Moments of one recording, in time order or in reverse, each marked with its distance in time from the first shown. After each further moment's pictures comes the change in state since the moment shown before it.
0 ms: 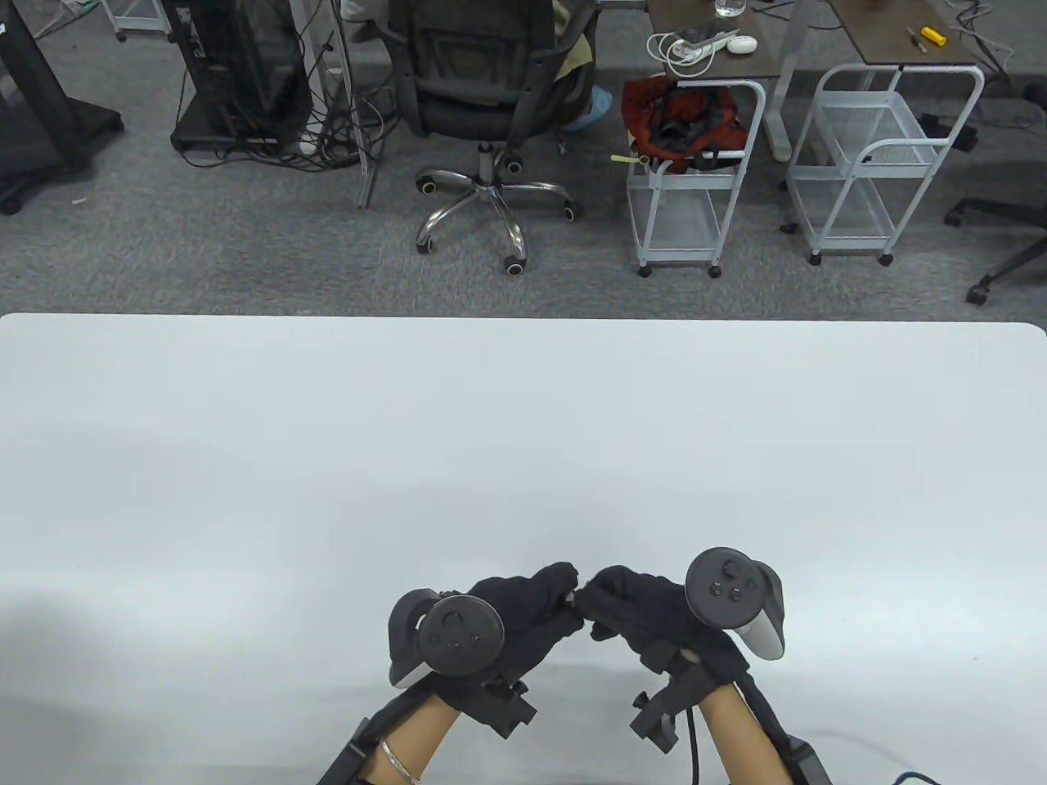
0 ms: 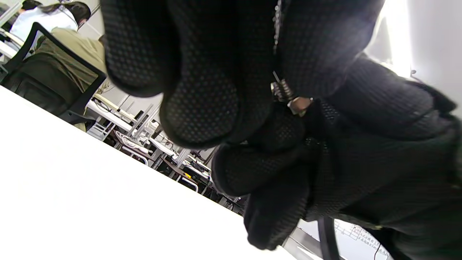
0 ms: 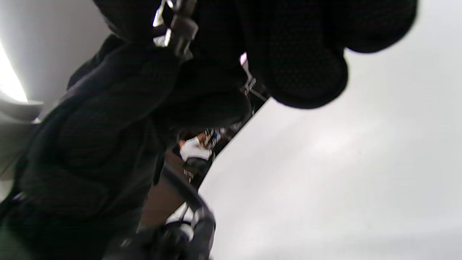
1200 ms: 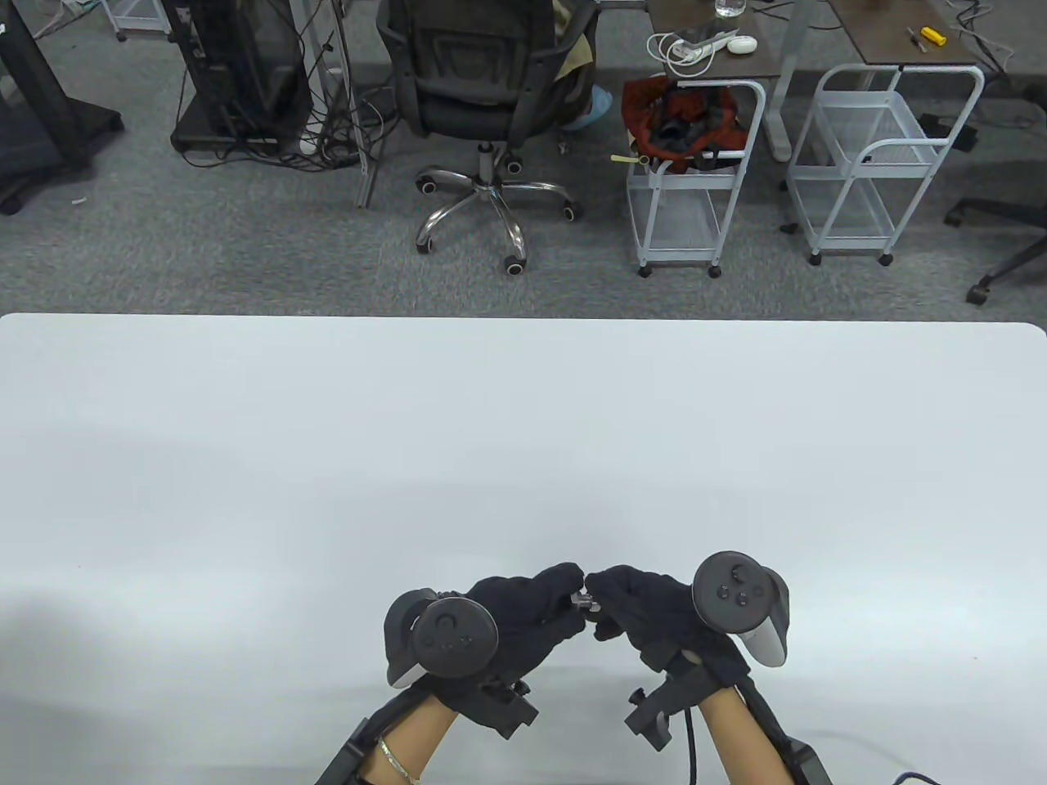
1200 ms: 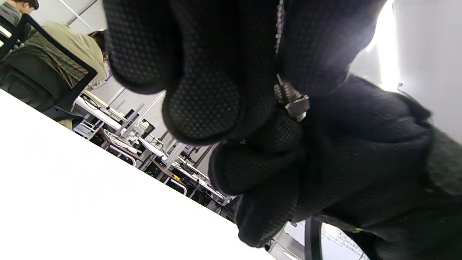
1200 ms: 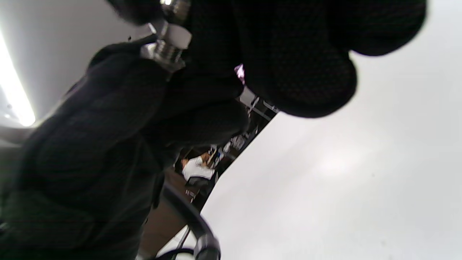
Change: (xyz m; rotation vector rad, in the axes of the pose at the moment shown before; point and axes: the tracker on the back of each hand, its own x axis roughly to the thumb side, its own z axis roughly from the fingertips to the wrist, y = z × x) left_hand 0.000 0.002 0.001 0.033 -0.016 0.041; right_hand 0.004 -0.005 0.004 -0.078 -0.037 -0.017
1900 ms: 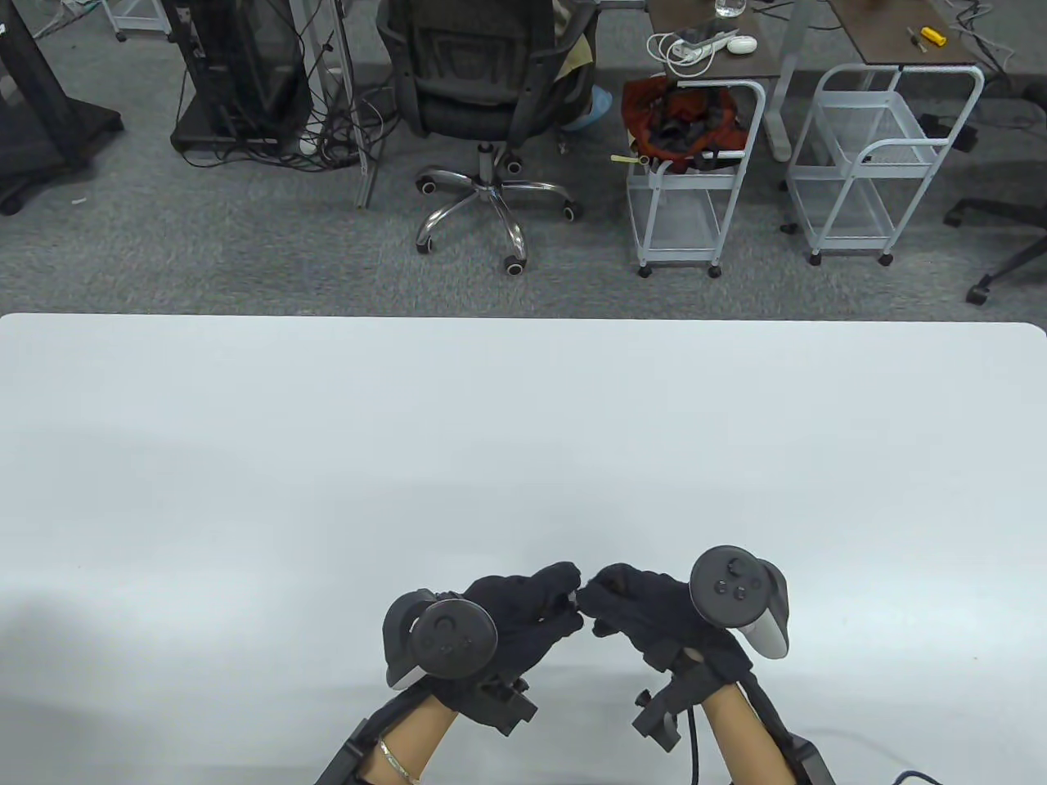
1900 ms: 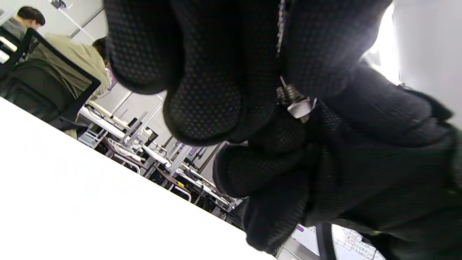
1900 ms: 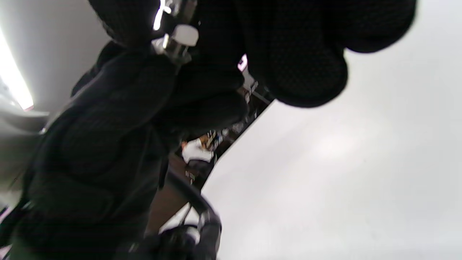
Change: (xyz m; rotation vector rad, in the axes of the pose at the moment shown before) left_hand -0.001 0.000 0.001 0.013 -0.005 -0.025; right_hand 0.003 0.000 -0.003 0.083 0.015 0.029
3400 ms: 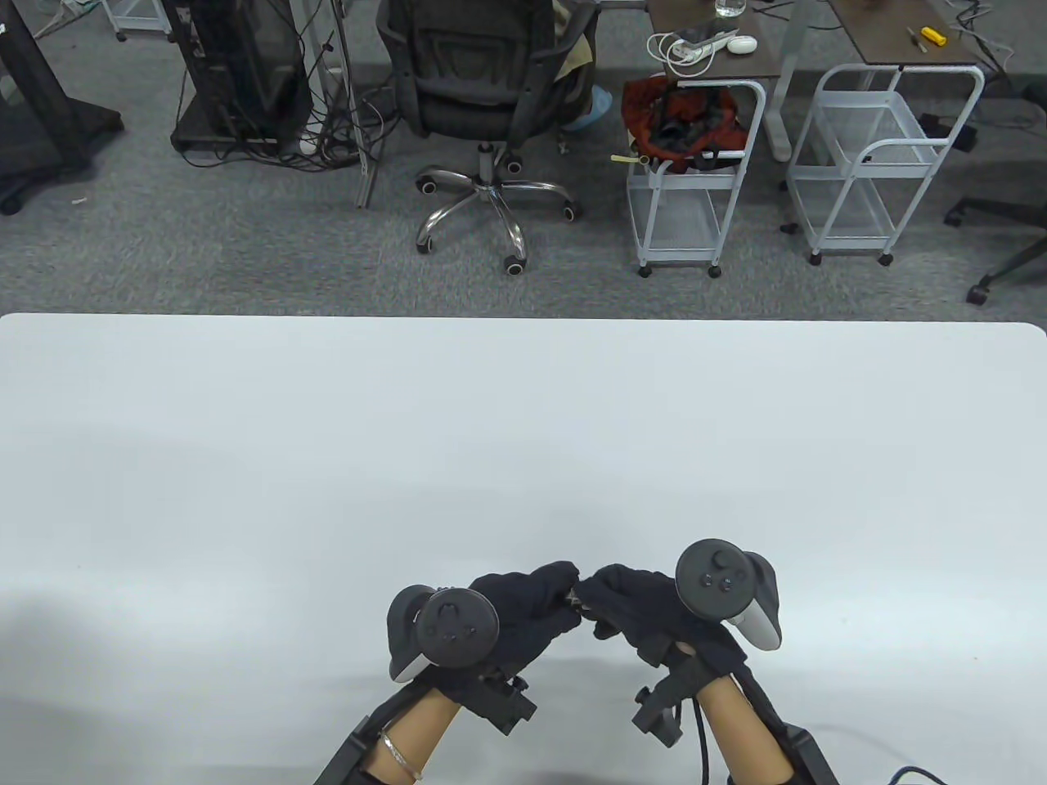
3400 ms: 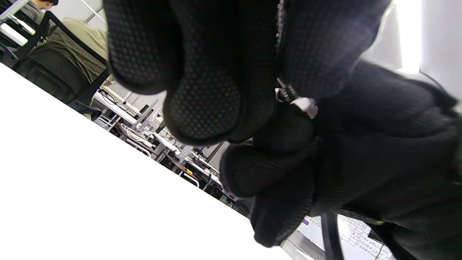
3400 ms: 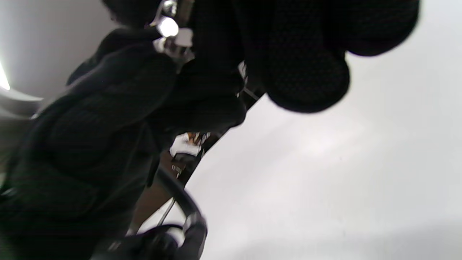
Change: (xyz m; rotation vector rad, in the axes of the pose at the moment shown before) left_hand -0.013 -0.009 -0.002 -0.039 0.061 0.030; right_hand -0.005 0.003 -0.007 0.031 0.041 0.034
